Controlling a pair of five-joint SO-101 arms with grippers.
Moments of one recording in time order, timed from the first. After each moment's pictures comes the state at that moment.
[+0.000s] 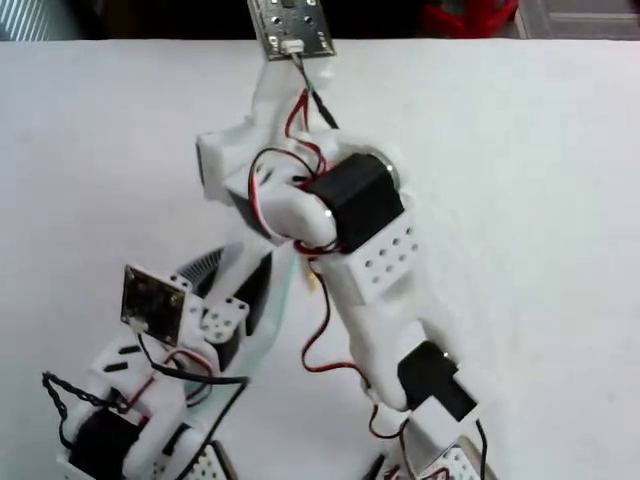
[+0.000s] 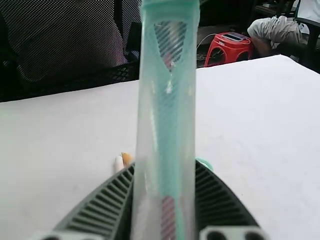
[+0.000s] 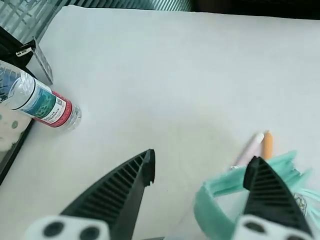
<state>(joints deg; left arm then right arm) 21.9 -104.0 73.2 56.3 4.0 -43.9 8.0 -56.8 98.2 -22.0</state>
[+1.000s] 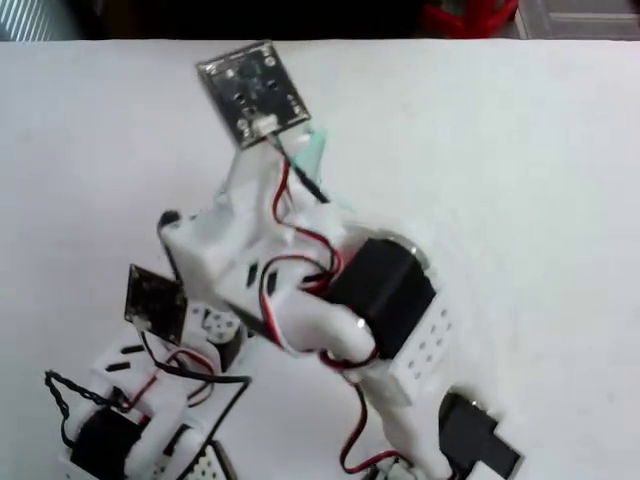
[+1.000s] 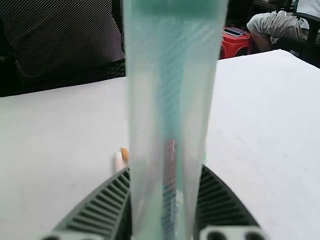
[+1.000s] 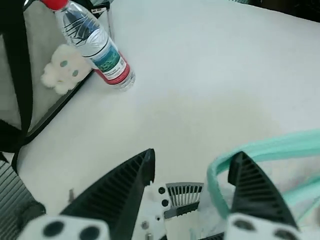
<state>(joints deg) 22.0 -104.0 73.3 56.4 4.0 -60.9 -7.4 -43.3 97.8 -18.1</state>
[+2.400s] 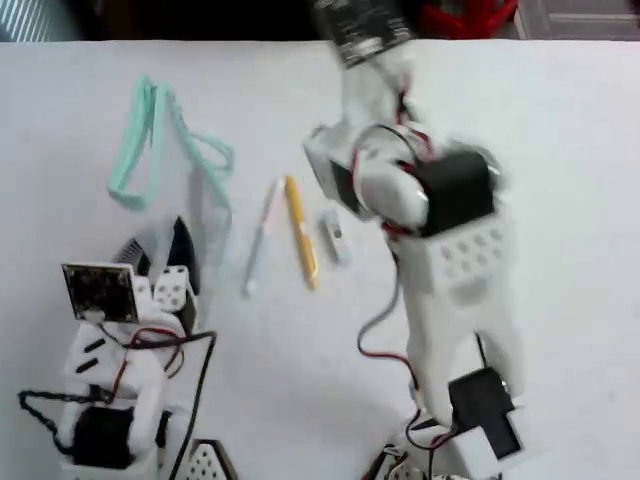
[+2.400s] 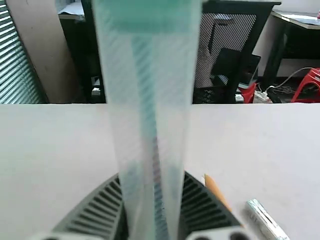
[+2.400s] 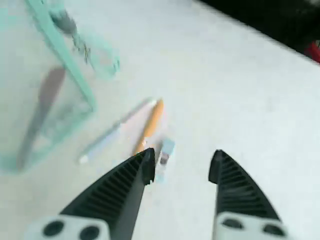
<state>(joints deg) -0.6 -104.0 80.4 45.5 2.9 -26.7 -3.4 -31.6 97.2 16.4</state>
